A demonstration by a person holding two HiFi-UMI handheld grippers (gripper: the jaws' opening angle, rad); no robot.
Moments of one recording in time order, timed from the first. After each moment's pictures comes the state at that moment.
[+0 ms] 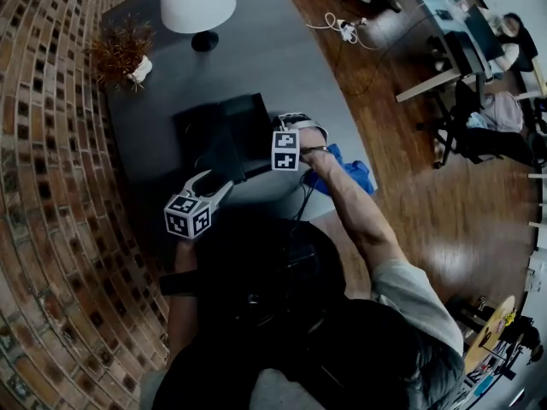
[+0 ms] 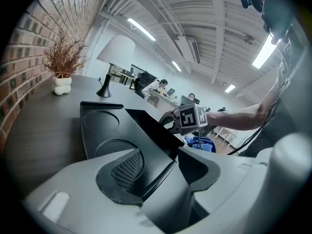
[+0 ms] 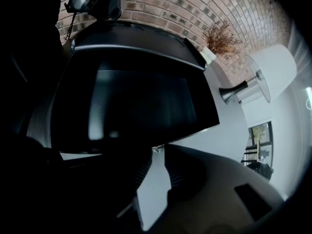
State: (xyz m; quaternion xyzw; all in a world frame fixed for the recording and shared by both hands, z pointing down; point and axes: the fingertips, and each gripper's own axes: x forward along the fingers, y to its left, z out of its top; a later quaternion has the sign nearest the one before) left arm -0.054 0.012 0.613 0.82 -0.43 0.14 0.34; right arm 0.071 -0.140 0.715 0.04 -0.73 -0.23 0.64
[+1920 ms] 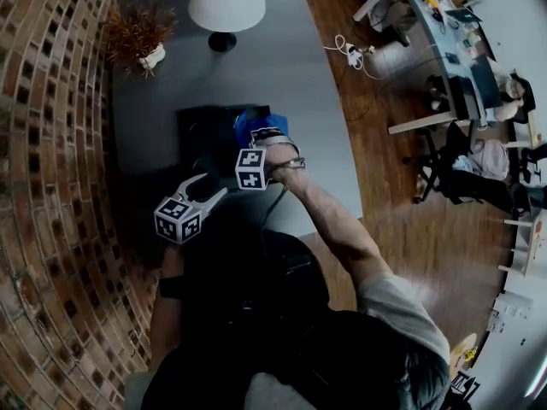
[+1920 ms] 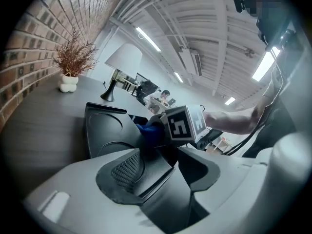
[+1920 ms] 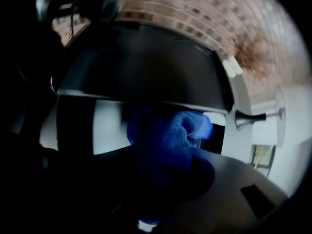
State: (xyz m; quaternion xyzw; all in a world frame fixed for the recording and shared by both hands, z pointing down) left arm -0.055 0.012 0.600 0.82 -0.44 0.07 0.35; right arm 0.006 -0.107 0.700 -0.05 -0.67 -0.27 0.69
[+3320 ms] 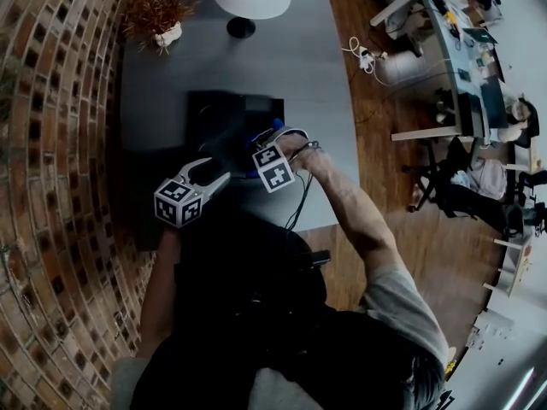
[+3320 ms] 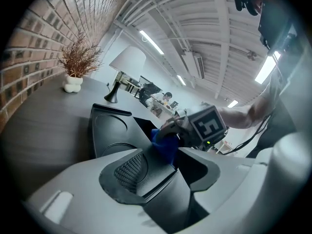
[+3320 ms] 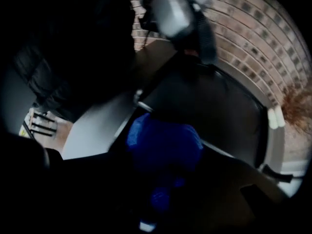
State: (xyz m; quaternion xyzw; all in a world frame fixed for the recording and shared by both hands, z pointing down) left arm -0.065 0.006 0.601 0.82 -0.46 0.05 0.35; right arm 0.013 -0.029 0.694 -0.33 -0.66 -0.33 0.59
